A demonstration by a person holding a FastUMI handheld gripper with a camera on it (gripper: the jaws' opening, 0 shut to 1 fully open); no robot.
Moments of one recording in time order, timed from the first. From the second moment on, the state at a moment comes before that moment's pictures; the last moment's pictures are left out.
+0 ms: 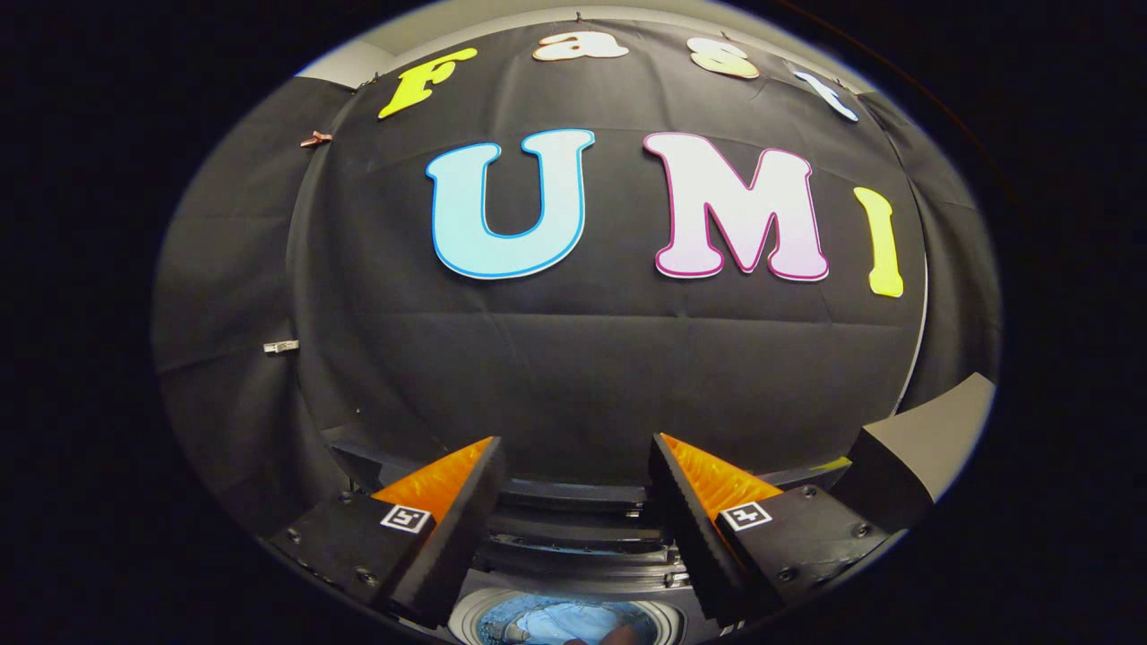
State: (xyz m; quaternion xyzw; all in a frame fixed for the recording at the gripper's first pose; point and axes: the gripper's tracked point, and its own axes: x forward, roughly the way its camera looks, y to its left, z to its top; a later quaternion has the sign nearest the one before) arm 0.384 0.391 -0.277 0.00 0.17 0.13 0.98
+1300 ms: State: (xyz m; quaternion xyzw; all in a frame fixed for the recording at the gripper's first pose) arm 0.294 0.384 -0.292 -0.05 0.19 0.13 0.97
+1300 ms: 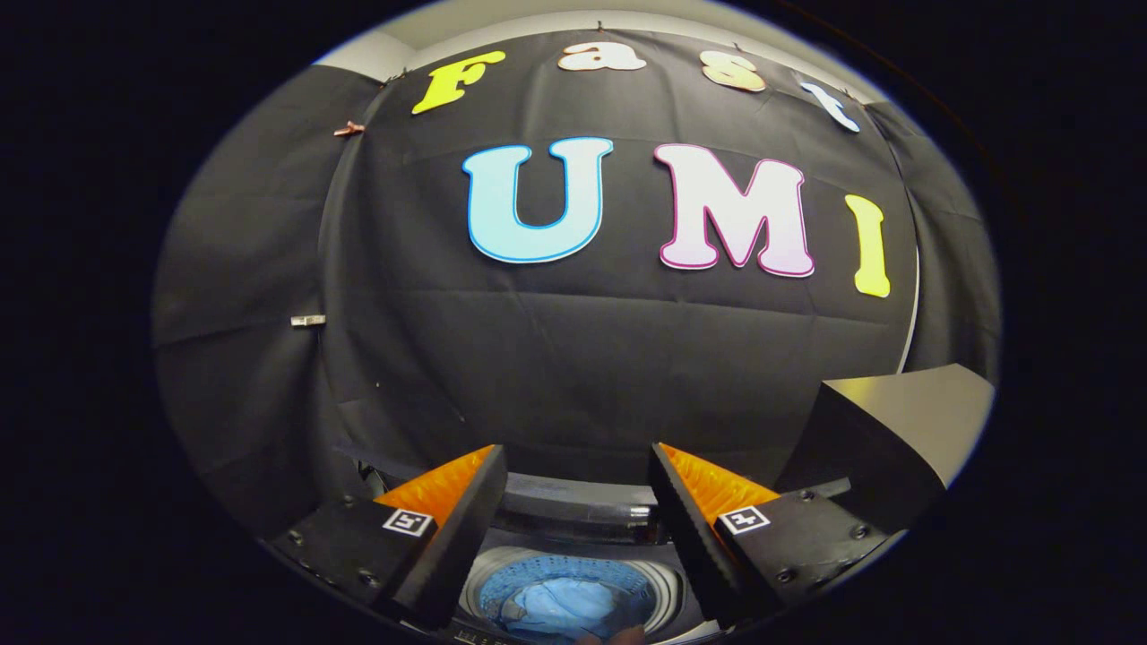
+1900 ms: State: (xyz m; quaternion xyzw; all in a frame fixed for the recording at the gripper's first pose) arm 0.291 0.388 -0.298 -0.04 0.22 0.13 0.97
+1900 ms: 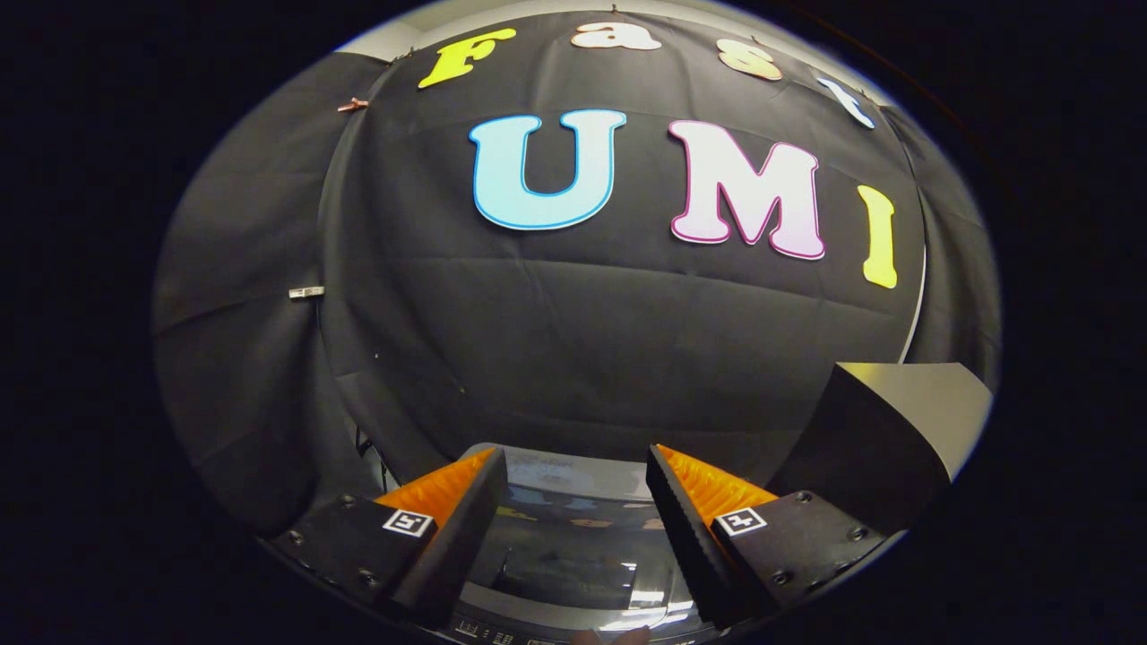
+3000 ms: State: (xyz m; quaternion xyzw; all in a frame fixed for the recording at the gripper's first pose) arm 0.273 0.265 -0.080 -0.01 0.07 0.11 0.99
